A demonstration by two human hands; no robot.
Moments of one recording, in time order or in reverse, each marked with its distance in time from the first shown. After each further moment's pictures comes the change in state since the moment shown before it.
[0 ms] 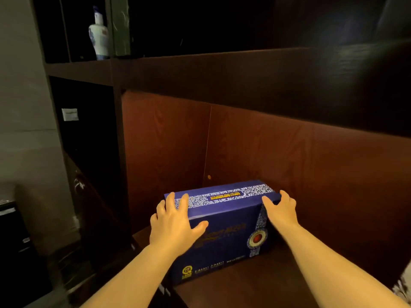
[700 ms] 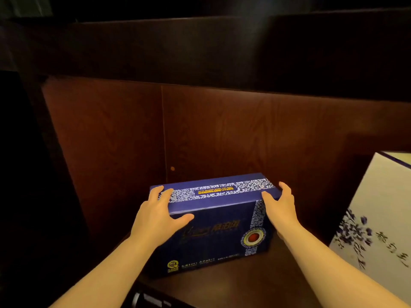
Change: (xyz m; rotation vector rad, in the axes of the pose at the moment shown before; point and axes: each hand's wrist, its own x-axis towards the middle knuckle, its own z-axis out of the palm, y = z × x) left_hand 0.074 -0.038 0.011 -0.171 -0.140 0.386; right_hand -0.081 0.010 -0.006 0.161 0.382 0.214
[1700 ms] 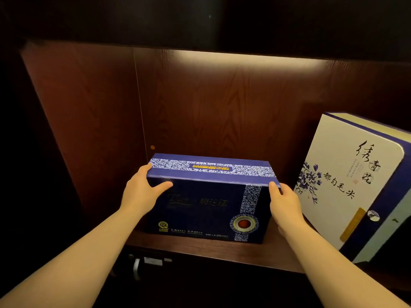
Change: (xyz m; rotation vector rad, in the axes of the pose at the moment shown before) left_hand -0.016 -0.033 -0.008 -0.468 -0.051 -0.066; right_hand -0.129 0.040 -0.052 0.048 0.136 0.021
